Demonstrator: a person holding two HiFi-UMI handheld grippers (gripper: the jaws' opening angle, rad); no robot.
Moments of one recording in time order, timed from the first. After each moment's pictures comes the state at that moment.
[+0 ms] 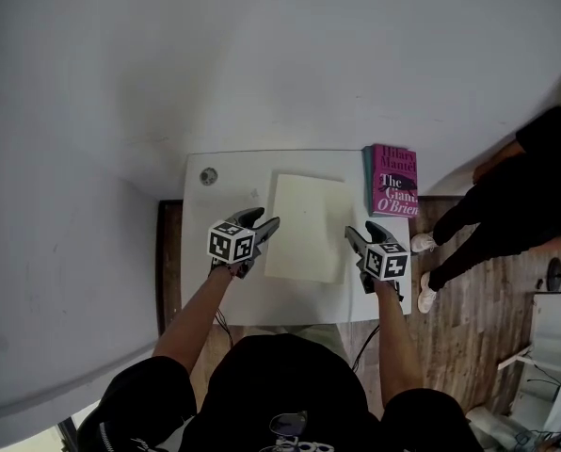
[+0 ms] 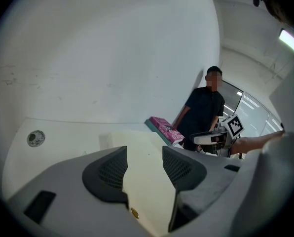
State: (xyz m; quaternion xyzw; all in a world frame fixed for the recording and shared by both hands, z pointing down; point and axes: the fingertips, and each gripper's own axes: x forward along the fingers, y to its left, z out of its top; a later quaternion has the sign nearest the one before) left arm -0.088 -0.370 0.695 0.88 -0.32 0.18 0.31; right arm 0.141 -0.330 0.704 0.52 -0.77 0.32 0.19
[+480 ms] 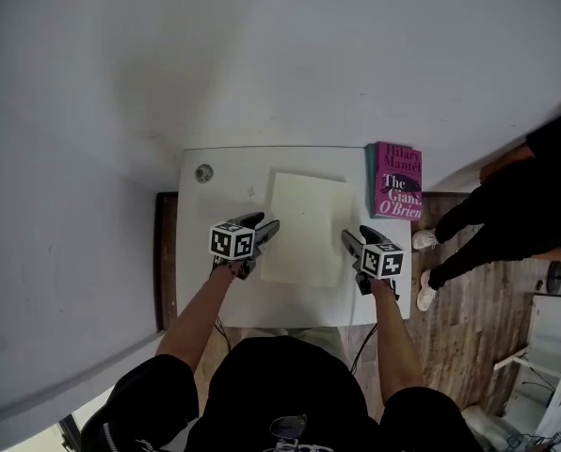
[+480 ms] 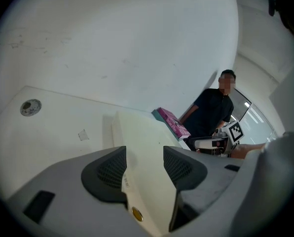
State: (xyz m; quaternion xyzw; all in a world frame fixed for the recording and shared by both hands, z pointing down) left arm -0.083 -0.378 0.758 0.84 -0.32 0.19 0.39; right arm 0.139 -0.340 0.762 0.48 -0.76 0.39 0.19
